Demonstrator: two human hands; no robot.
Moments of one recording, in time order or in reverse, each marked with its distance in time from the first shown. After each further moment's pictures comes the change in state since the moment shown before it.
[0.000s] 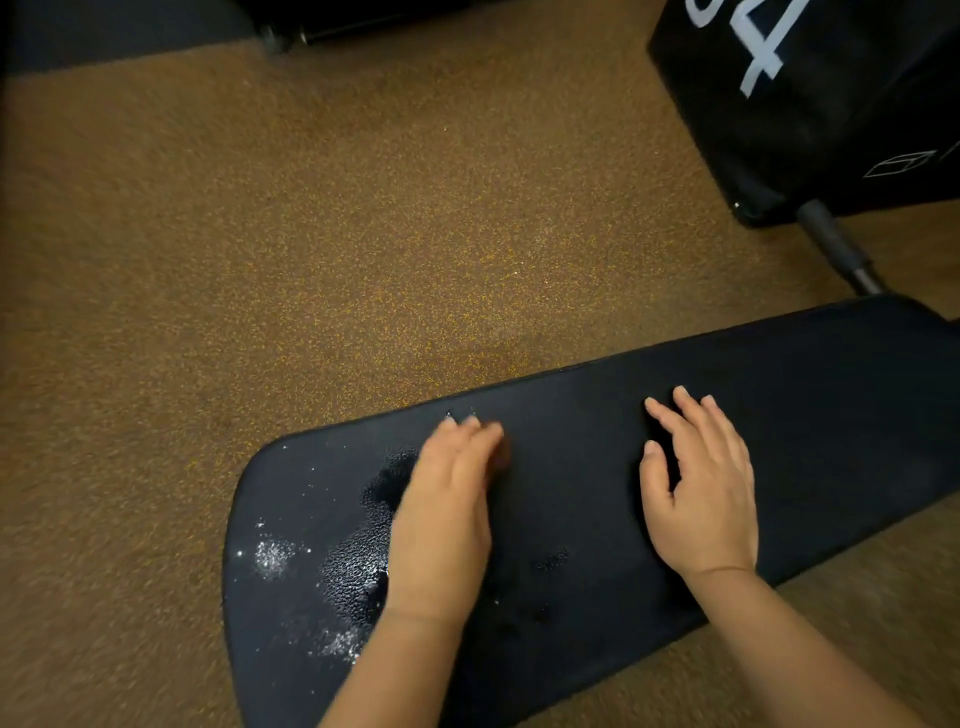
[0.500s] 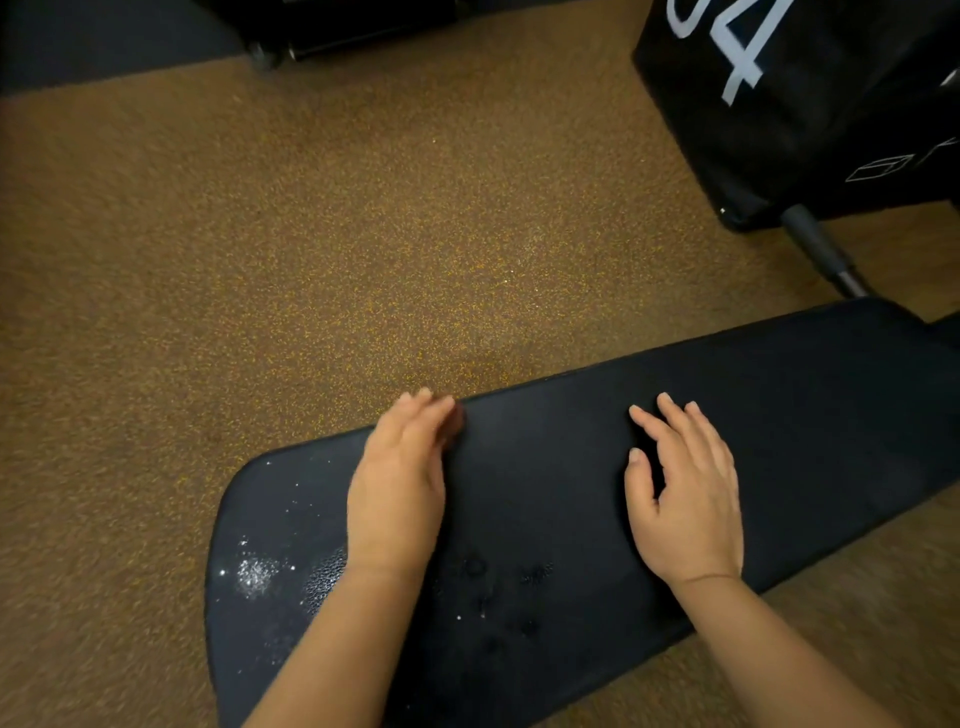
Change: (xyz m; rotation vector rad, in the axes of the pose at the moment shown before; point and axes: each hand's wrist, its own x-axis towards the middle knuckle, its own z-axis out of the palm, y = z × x) left_hand 0.033 -0.011 -0.009 0.061 0.049 -0.125; right_hand 0.000 0.000 0.001 -0.005 -0.007 0.010
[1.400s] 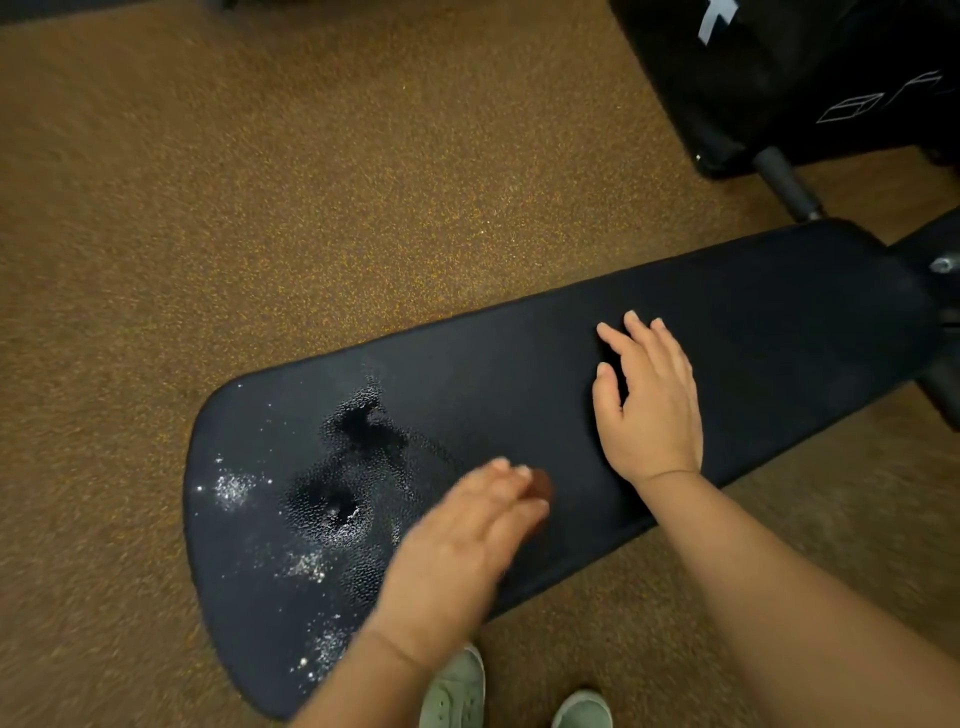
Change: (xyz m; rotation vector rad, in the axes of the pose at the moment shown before) left_hand -0.115 0.017 0.010 -0.013 -0.237 0.587; right_hand -0.004 0.000 -0.002 -0.005 -0.026 -0.013
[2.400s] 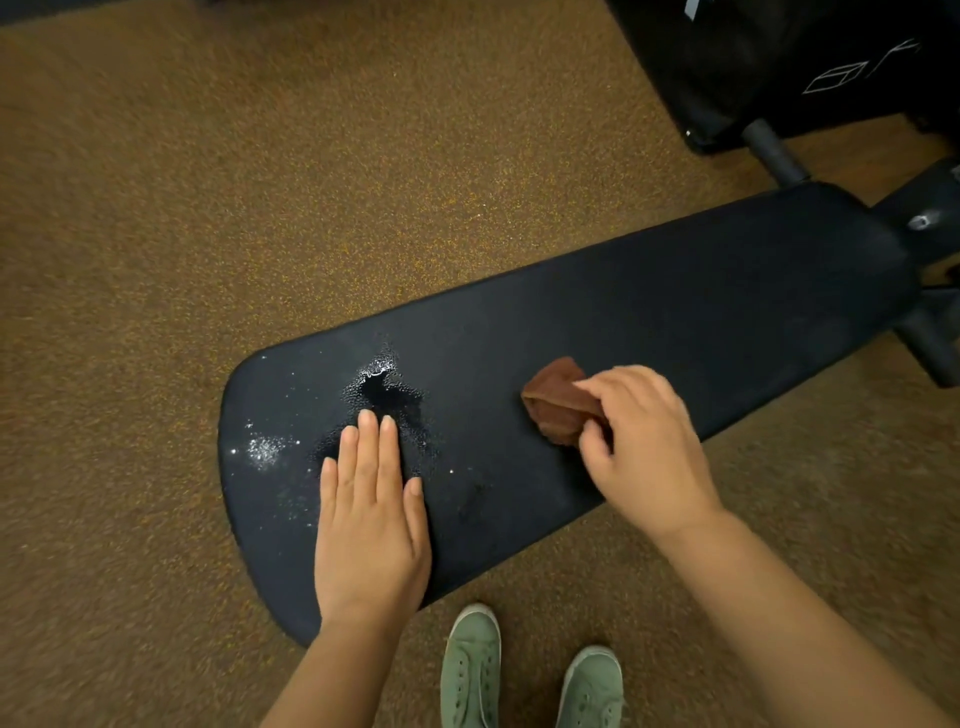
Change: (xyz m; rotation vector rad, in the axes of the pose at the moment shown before) left_hand -0.053 -0.024 -0.024 0.235 -0.048 -0.604; right_hand -0.069 -0.033 -0.042 -0.068 -0.156 -0.130
